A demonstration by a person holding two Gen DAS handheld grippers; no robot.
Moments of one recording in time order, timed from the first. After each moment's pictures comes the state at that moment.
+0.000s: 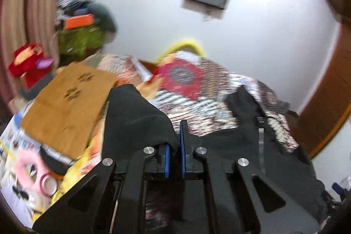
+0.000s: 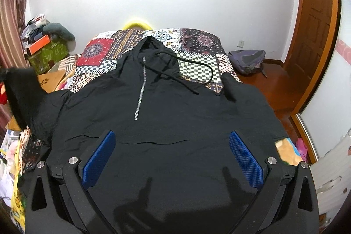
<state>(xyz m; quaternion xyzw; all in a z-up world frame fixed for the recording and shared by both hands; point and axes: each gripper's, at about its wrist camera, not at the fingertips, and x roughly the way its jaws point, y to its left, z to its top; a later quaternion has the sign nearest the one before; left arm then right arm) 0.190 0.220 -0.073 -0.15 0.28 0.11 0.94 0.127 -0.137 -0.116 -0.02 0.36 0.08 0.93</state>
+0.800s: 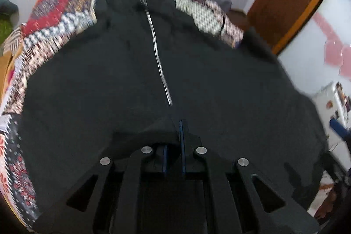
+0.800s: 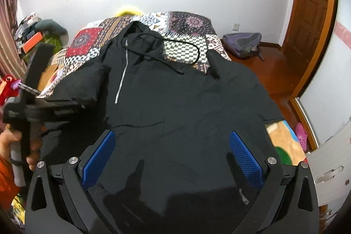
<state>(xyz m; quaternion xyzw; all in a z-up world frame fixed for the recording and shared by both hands) 0.297 -0.024 -0.218 -0.04 0.52 -0.13 0.84 0.133 -0.169 -0.145 -0.01 0.40 0.07 0.91</state>
